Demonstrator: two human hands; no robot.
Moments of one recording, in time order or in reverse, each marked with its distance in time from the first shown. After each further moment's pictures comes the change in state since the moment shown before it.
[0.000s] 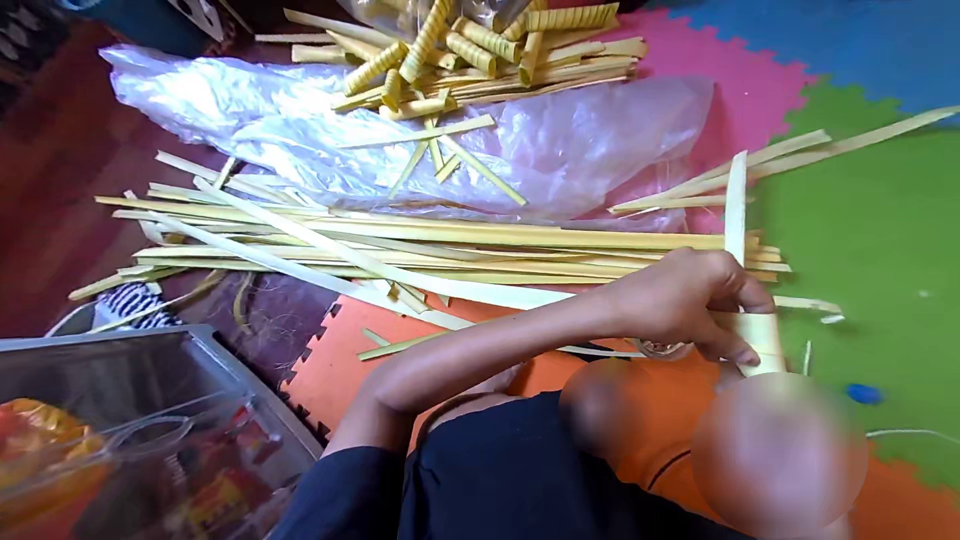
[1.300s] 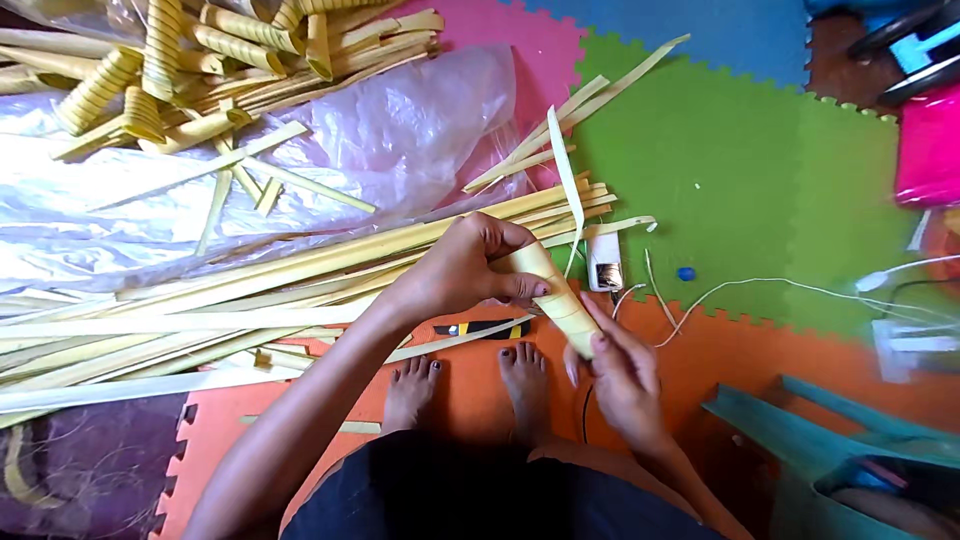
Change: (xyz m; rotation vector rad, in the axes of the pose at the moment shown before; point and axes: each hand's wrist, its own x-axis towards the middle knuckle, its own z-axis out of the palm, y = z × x) left_hand 0.000 -0.026 -0.018 -0.060 0.022 -0.080; right_hand -0.016 0.024 -0.019 -0.578 0.067 -0.345
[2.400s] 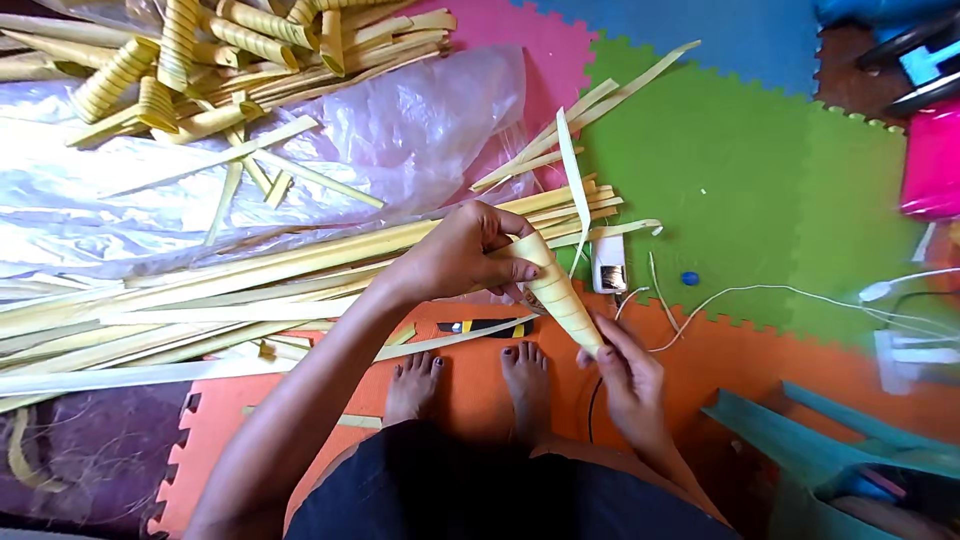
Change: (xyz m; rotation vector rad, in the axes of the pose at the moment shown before) left_hand -0.011 0.004 0.001 -0.029 0.033 -0.059; right_hand -0.016 0.011 -0.014 -0.175 0.015 -0.010
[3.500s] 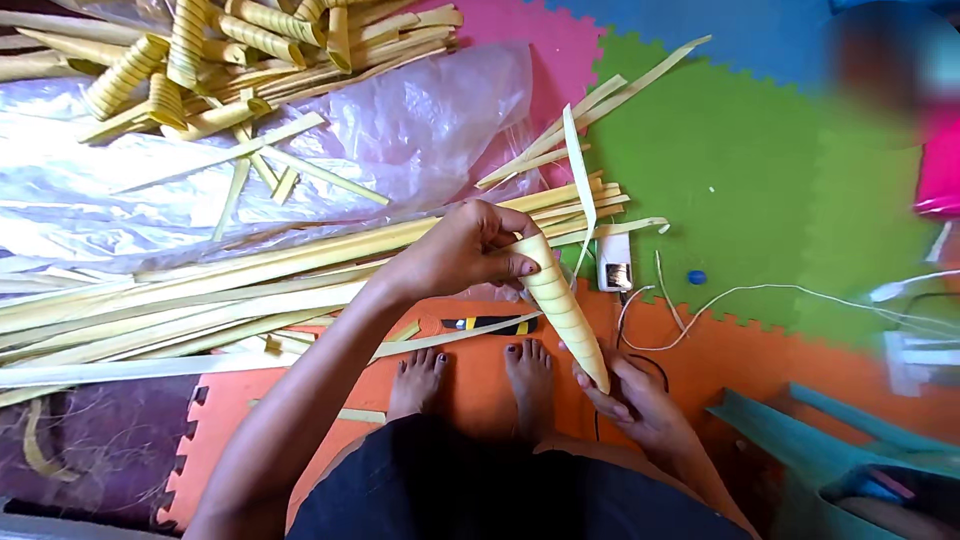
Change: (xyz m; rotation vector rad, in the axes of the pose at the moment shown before) left_hand 0.006 -0.015 -0.020 0.054 -0.087 0.173; right_hand -0.004 -0.006 -0.017 0.713 -0.237 0.761
